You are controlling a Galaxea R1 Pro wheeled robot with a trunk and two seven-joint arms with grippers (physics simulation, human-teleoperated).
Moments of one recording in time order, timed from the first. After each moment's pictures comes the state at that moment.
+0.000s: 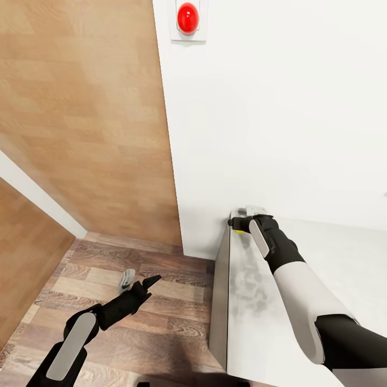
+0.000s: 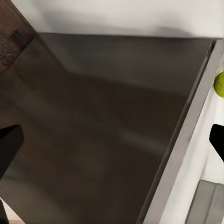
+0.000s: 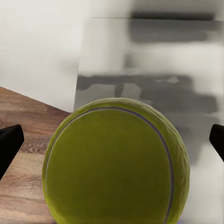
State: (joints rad) left arm -0.28 0.09 -0.03 -1.30 1.17 0.69 -0.06; right arm -1.02 0.05 0.04 -0.78 -0.19 0.69 -0.14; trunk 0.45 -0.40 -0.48
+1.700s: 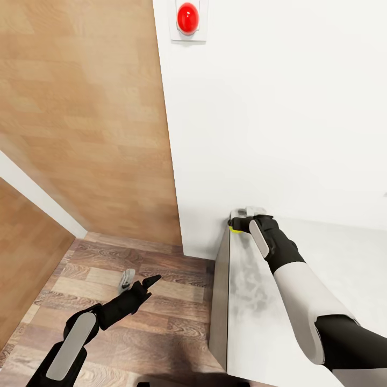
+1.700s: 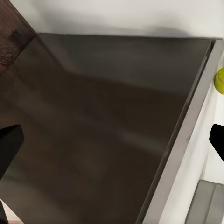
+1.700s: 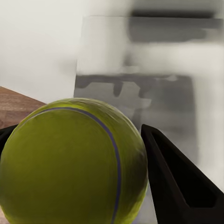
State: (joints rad) left arm -0.28 0.09 -0.03 -1.30 1.17 0.69 -0.07; right arm -1.02 0.05 0.04 -0.78 -0.19 0.69 -0.14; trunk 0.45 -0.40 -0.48
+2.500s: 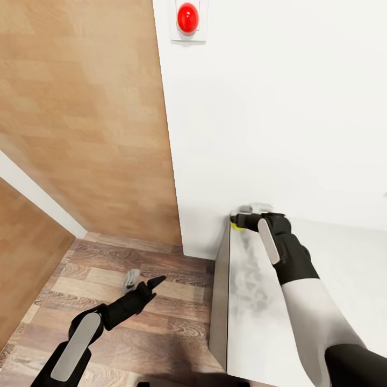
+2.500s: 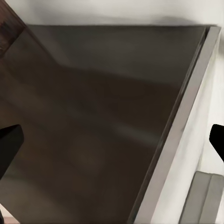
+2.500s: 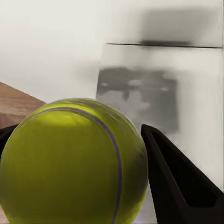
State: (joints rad) left arm -0.28 0.09 -0.07 -1.30 1.17 0.69 -0.08; right arm -0.91 0.04 0.03 -1.13 -0.21 0.88 -0.12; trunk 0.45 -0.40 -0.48
